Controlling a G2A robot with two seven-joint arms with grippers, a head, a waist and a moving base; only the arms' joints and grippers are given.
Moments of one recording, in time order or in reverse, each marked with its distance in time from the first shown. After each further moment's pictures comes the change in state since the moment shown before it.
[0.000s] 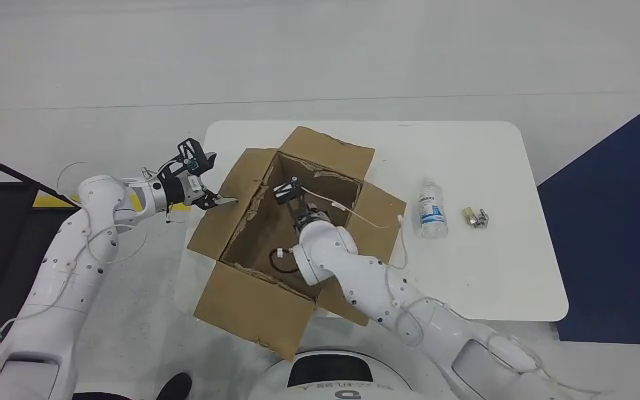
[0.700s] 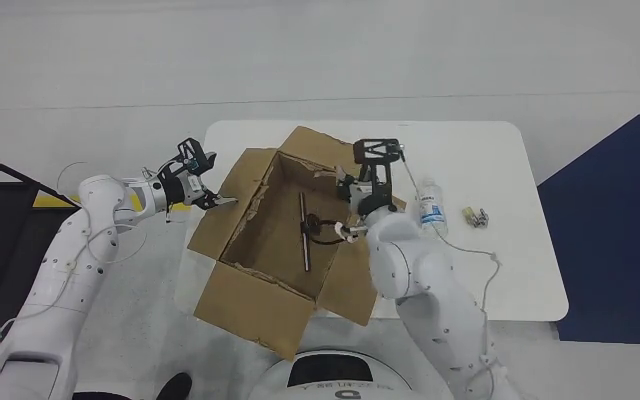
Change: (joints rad) left arm 0.000 0.000 0.000 0.000 0.000 0.000 0.000; right arm -0.469 0.090 0.552 -0.742 0.091 -0.083 -0.265
